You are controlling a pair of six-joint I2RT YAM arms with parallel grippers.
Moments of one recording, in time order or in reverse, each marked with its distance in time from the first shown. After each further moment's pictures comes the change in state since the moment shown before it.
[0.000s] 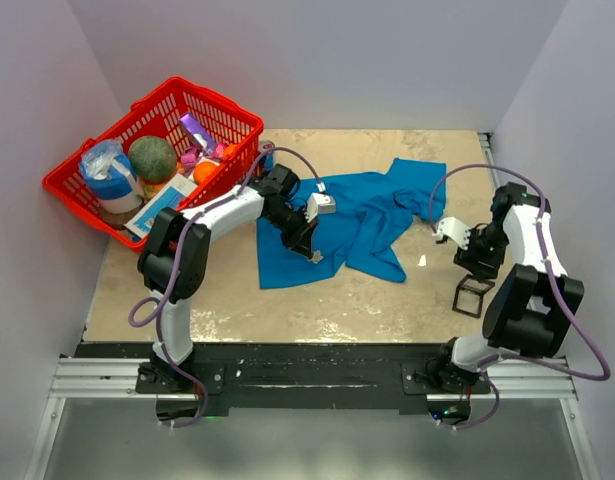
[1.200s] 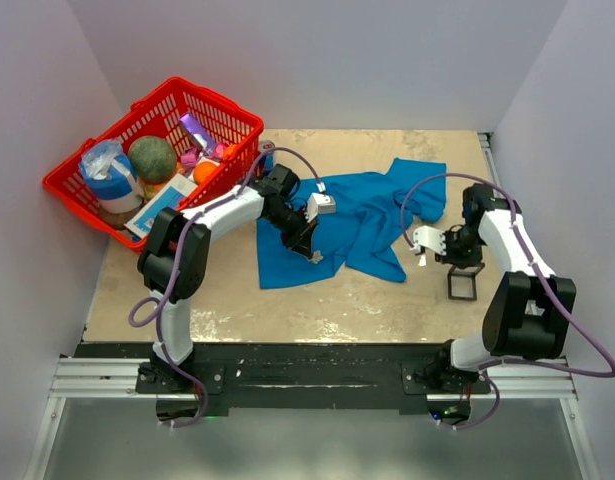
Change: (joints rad) left arm 0.000 0.000 0.000 0.000 0.001 -0.001; right arm 0.172 -0.053 -0.123 0.111 0.037 -0.071
